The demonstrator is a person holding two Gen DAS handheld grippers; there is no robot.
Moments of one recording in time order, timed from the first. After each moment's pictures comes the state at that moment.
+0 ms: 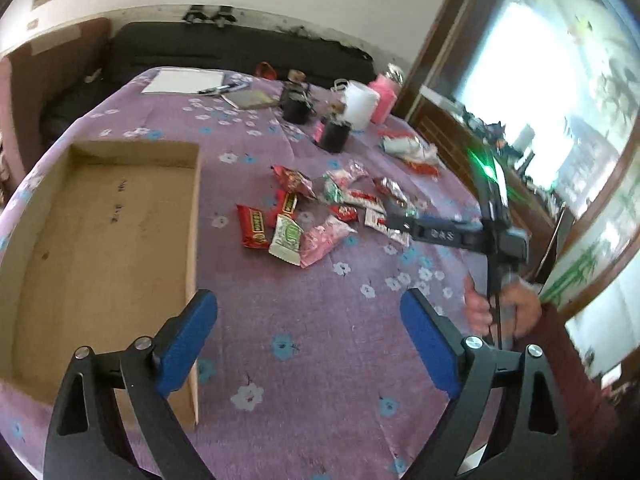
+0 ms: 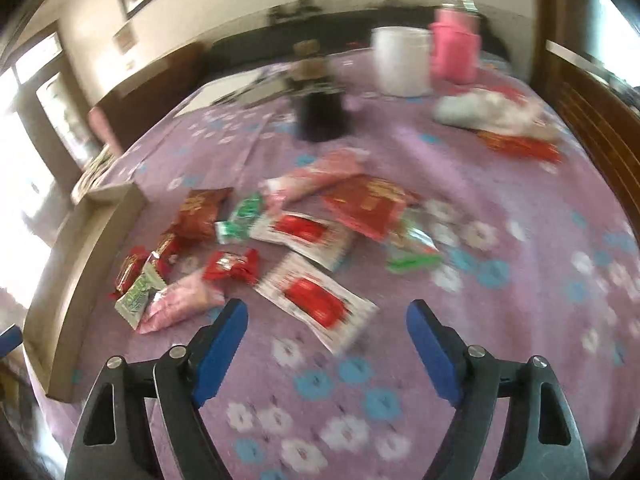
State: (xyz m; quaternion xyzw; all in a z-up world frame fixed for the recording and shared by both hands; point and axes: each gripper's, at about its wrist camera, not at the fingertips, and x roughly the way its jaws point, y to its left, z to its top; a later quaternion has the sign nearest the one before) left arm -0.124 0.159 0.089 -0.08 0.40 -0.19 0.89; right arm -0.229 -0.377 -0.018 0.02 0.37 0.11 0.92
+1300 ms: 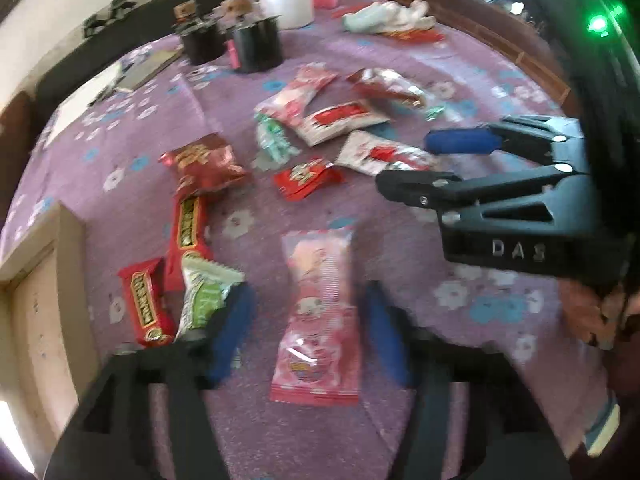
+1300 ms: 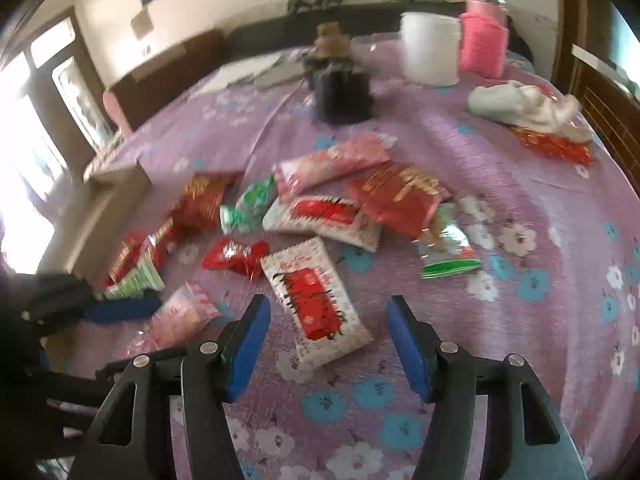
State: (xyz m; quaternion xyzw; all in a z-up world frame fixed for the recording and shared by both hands) left arm -0.026 0.030 0.018 0.16 0.49 -0.19 0.84; right arm -0.213 -0.365 -0.038 0.00 0.39 0.13 0.91
